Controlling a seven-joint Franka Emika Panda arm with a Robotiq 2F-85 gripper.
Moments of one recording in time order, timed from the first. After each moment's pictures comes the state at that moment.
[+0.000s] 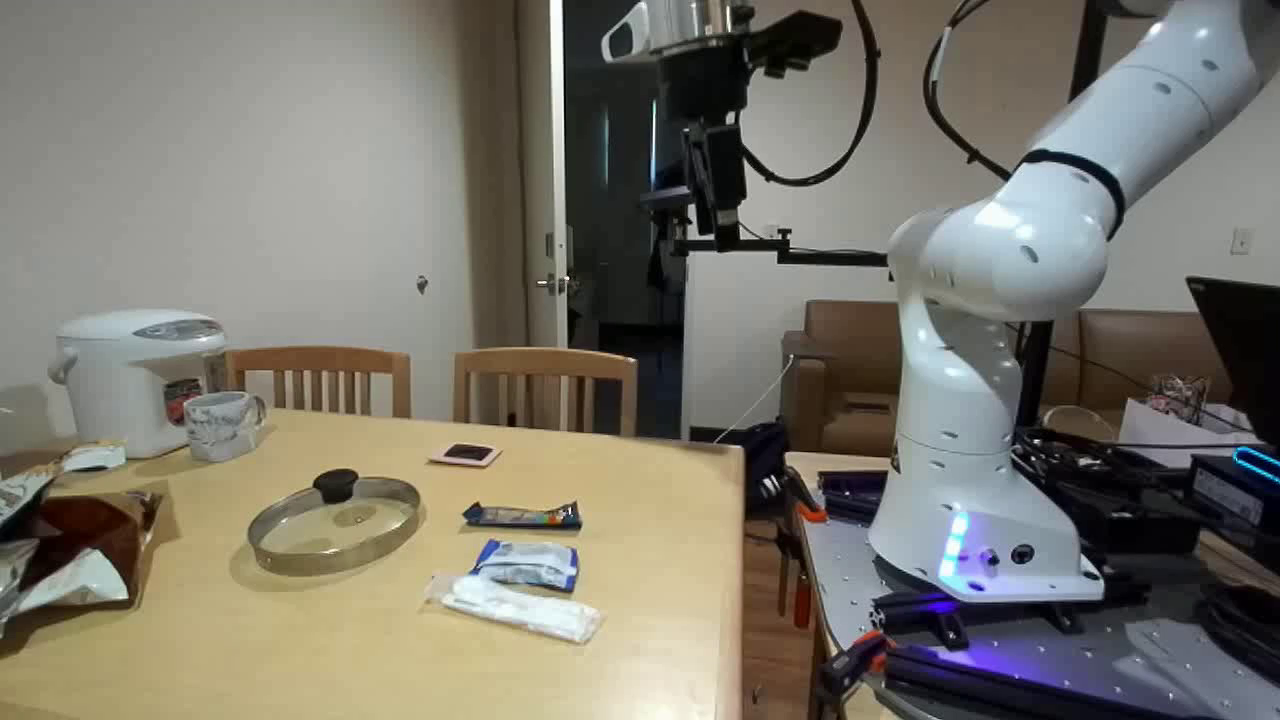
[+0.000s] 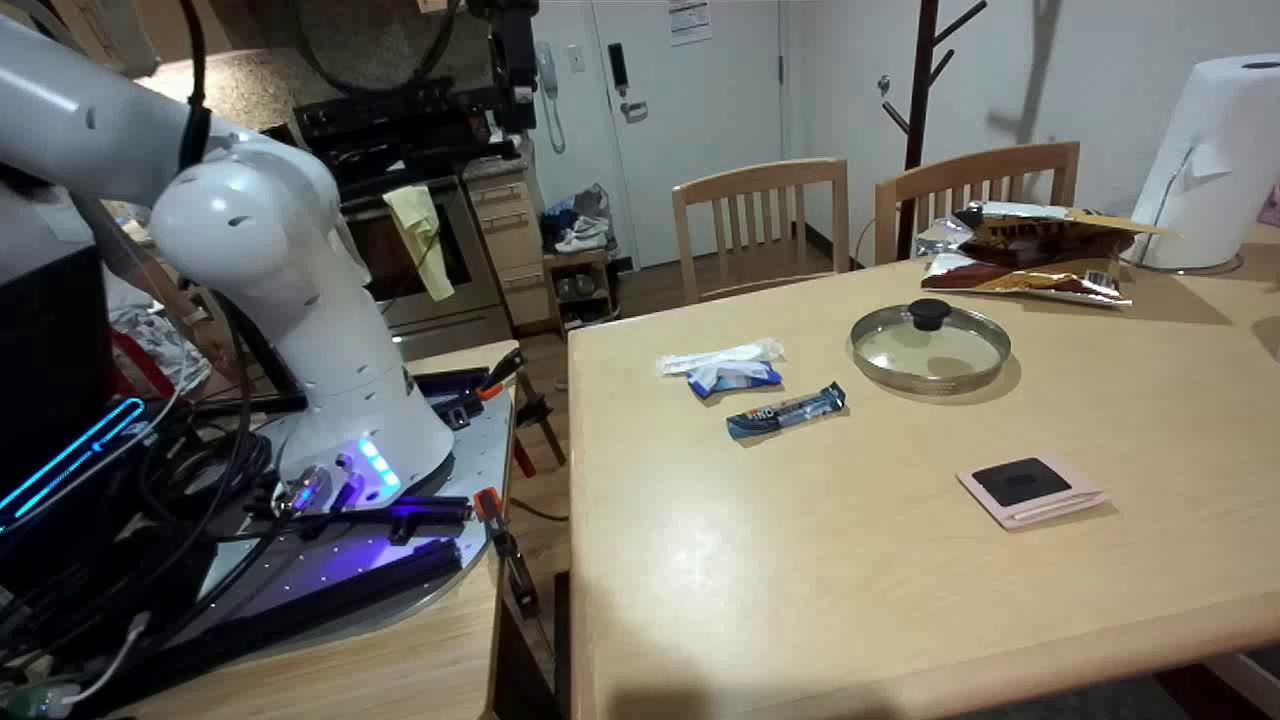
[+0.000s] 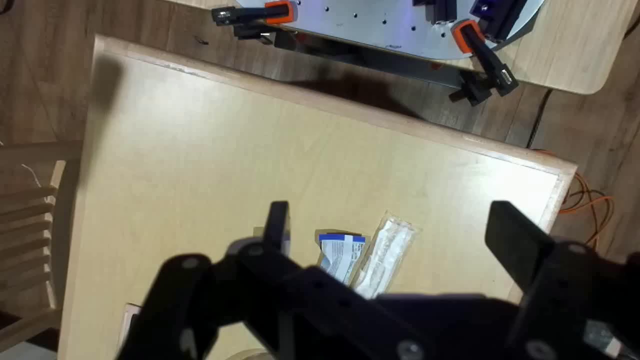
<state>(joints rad) 0.12 -0.79 0.19 -2.53 -0.02 1.58 0.05</state>
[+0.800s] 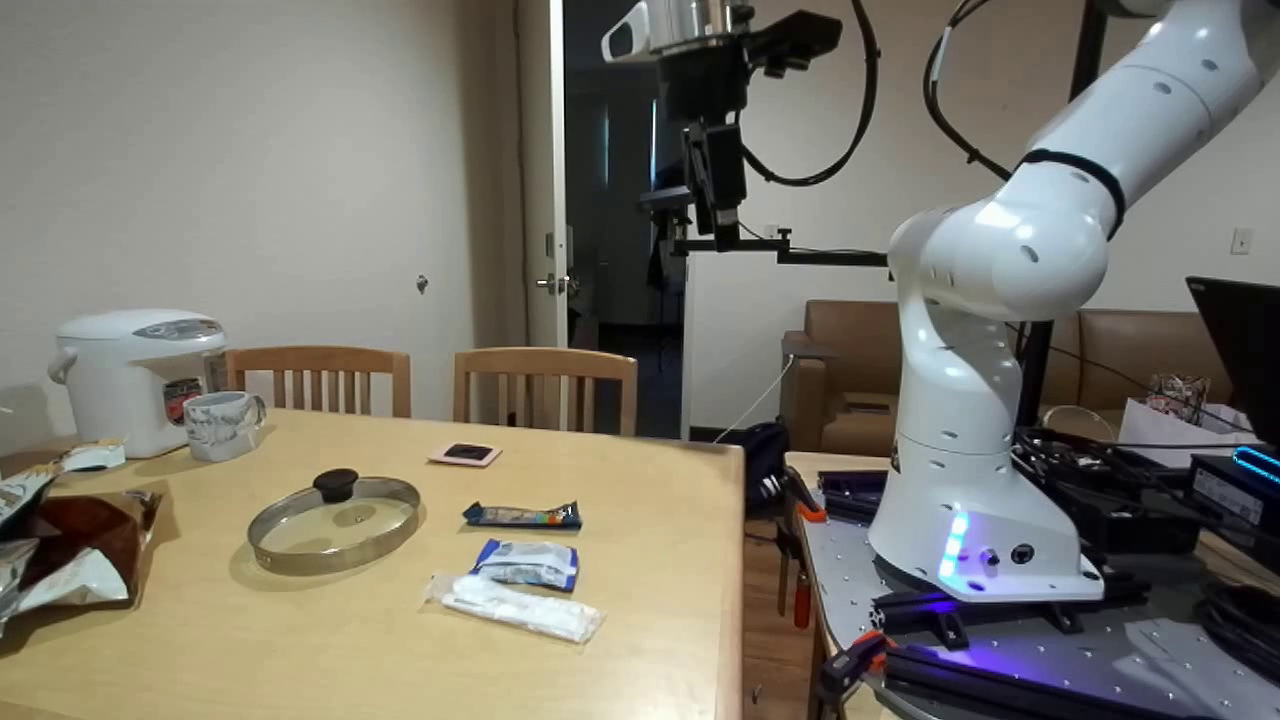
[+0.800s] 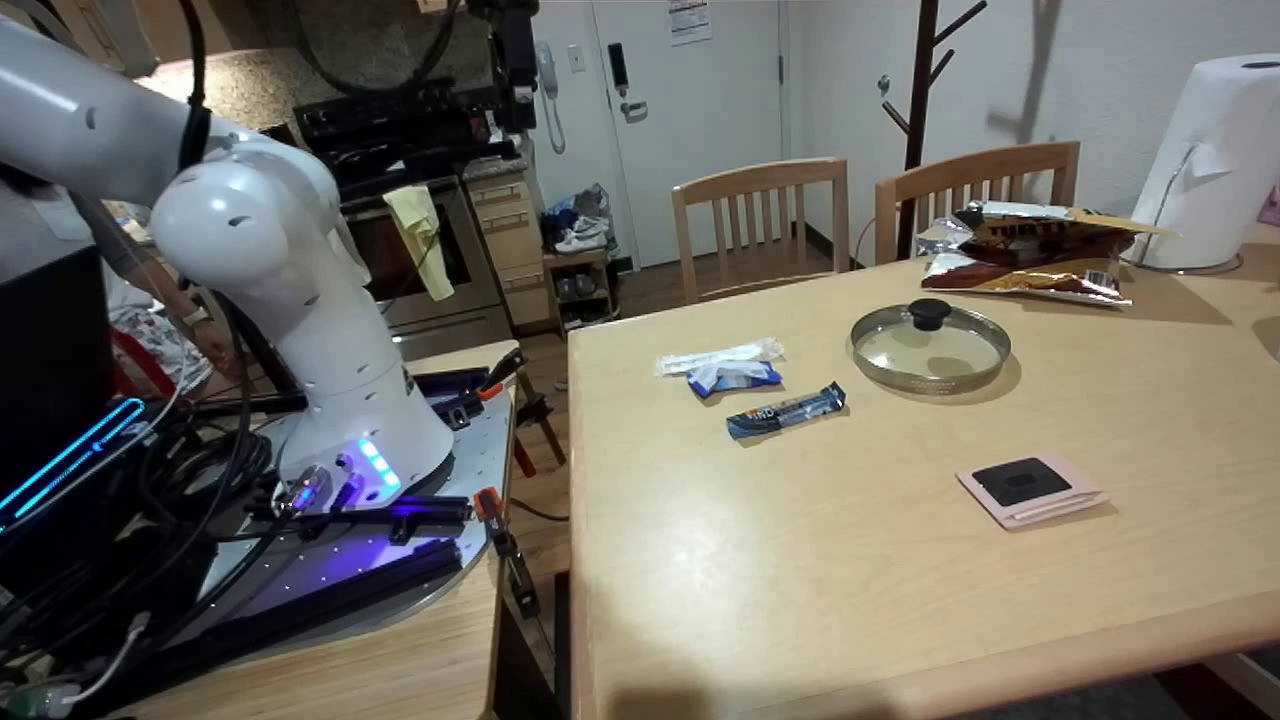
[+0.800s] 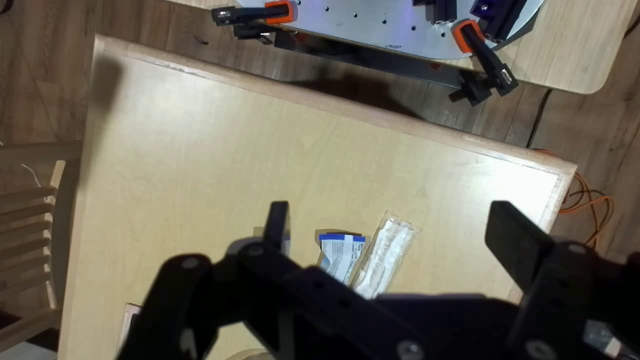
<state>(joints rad) 0.12 -0.79 0.19 -2.53 -0.02 1.58 0.05</state>
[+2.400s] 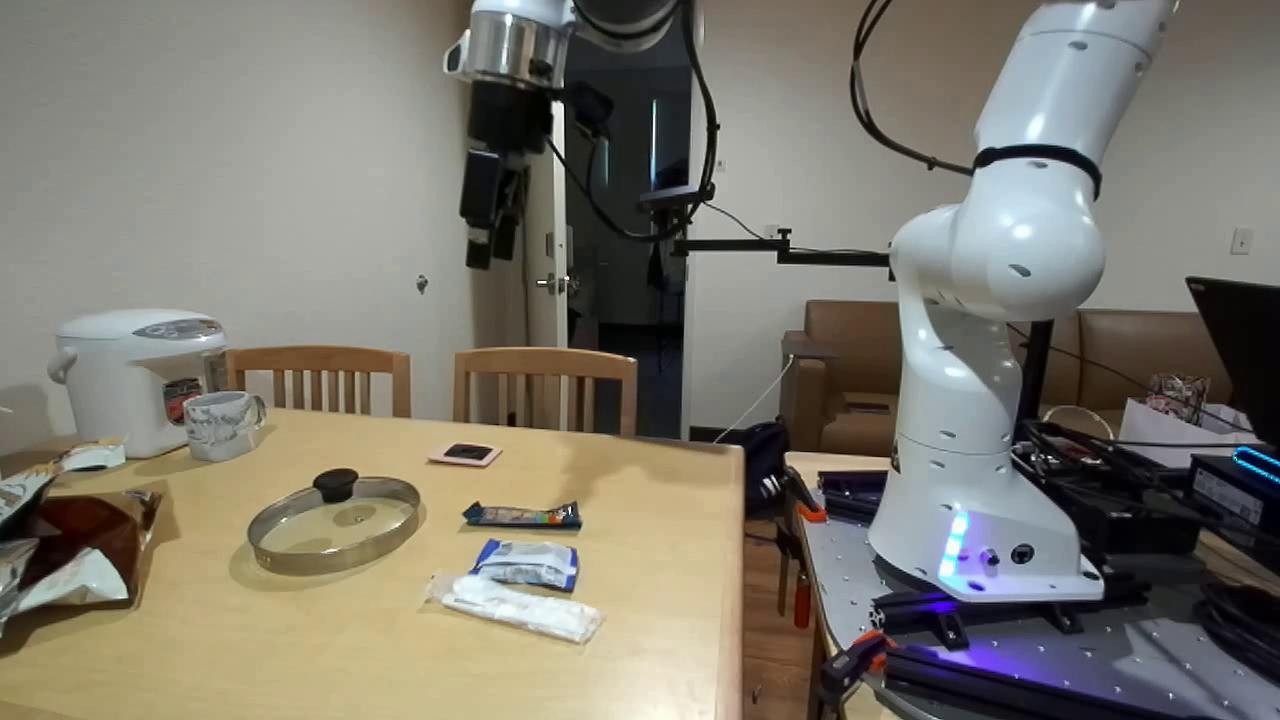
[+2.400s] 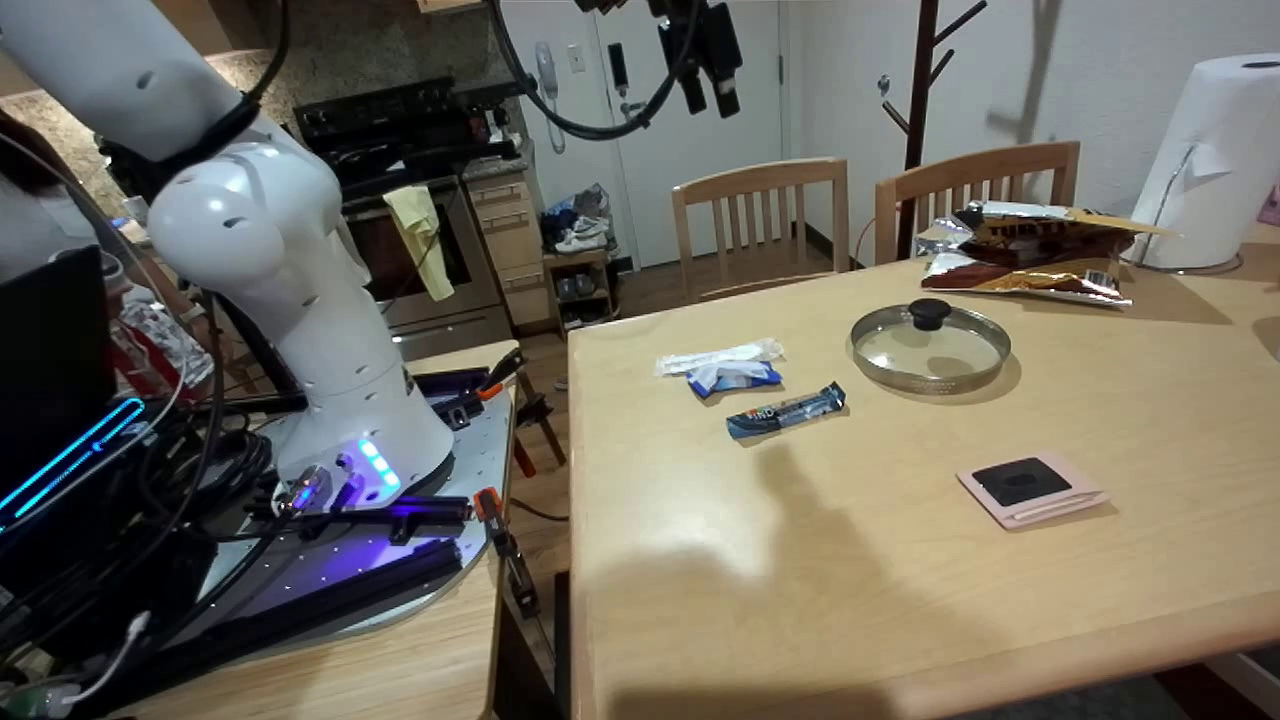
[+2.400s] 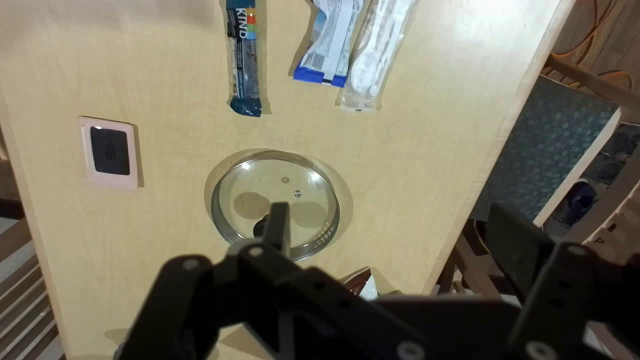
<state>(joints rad) 0.09 -0.33 0.08 -2.33 -0.02 2.19 0.05</state>
